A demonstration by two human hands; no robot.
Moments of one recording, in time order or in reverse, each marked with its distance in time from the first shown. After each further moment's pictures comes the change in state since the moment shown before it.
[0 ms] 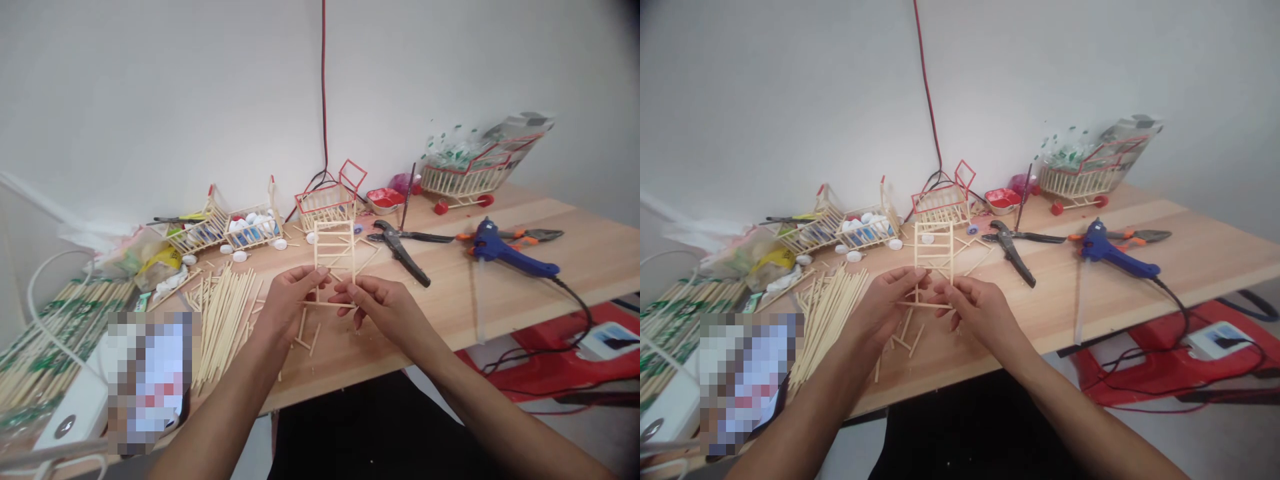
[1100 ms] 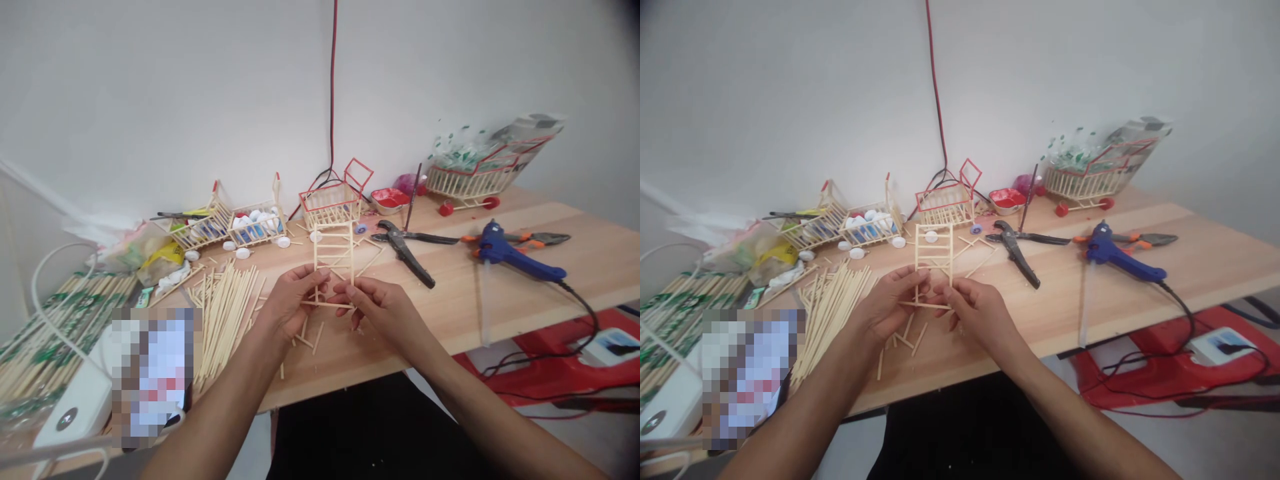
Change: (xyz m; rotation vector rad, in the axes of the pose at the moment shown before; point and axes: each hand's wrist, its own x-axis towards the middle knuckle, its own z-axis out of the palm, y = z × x) left_hand 0.006 -0.003 -0.007 -0.204 -0.090 -0.130; right_hand 0.002 0.004 0.006 -0.063 -0.015 -0.007
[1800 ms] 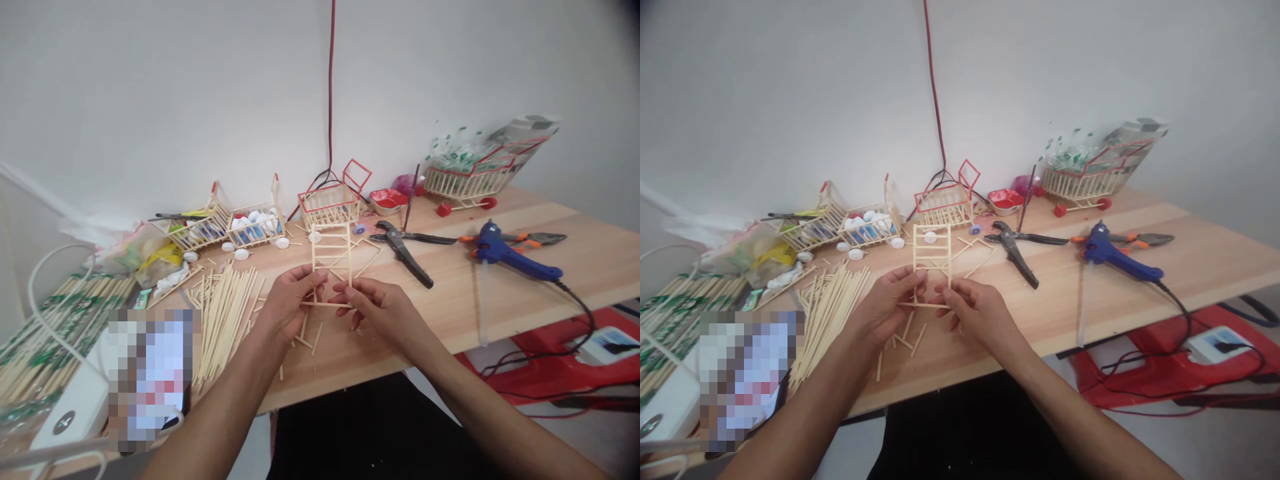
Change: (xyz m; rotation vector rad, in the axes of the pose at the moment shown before) left_hand -0.003 0.002 0.004 0.025 0.056 0.040; right_hand 0.001 0.002 -0.003 0.008 -0.008 0.023
